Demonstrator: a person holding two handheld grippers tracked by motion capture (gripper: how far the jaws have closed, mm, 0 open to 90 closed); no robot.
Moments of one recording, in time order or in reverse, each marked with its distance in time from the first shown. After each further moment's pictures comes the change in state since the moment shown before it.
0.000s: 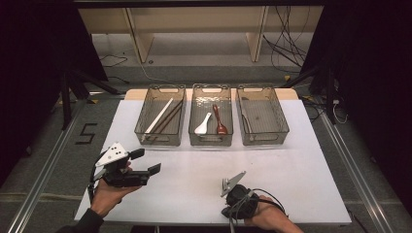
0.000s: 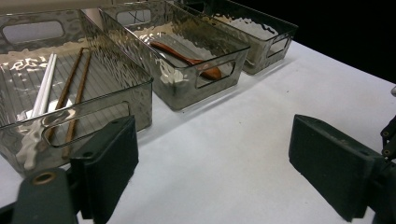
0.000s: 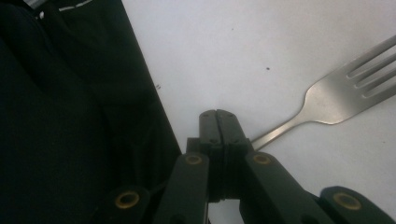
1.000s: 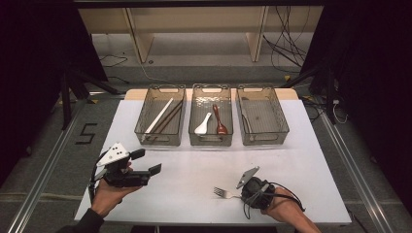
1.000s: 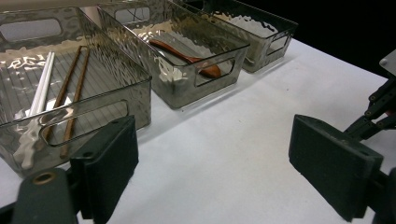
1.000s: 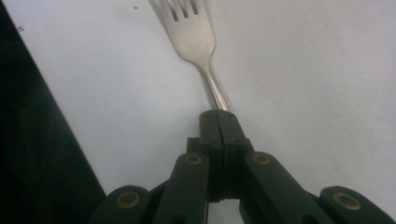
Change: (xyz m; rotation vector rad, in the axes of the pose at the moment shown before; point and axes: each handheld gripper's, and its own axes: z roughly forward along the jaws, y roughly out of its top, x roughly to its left) left arm -0.001 0.000 0.002 0.008 -0.002 0.003; right arm -0.029 -0.021 -0.023 0.067 -0.257 0.009
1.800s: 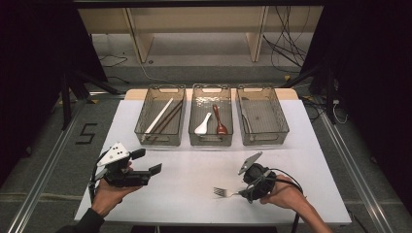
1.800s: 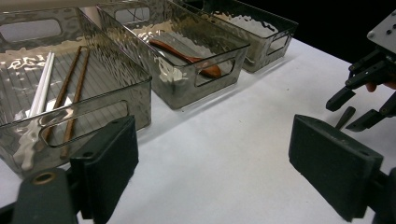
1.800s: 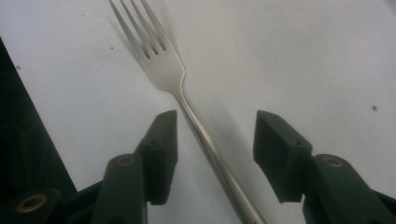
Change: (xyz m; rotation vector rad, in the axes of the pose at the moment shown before) left arm 0.001 0.000 0.001 0.002 0.002 0.002; right arm -0.028 0.016 -0.013 -0.032 0.033 0.016
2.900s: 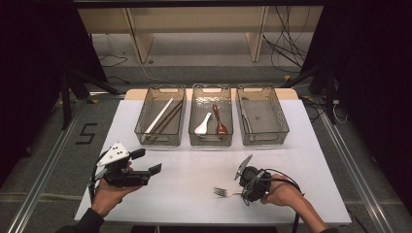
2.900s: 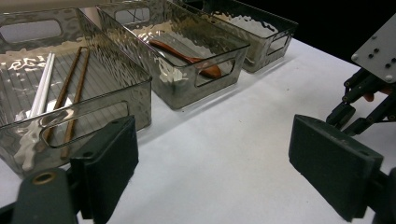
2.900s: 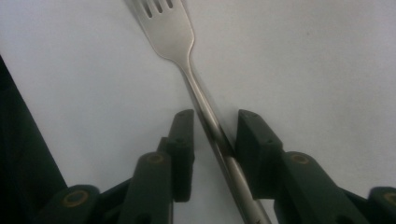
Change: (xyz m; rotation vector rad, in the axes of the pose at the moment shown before) left arm 0.000 0.000 0.000 -0.001 -0.001 0.006; right arm 0.000 0.004 0.017 0.138 0.011 -0.095
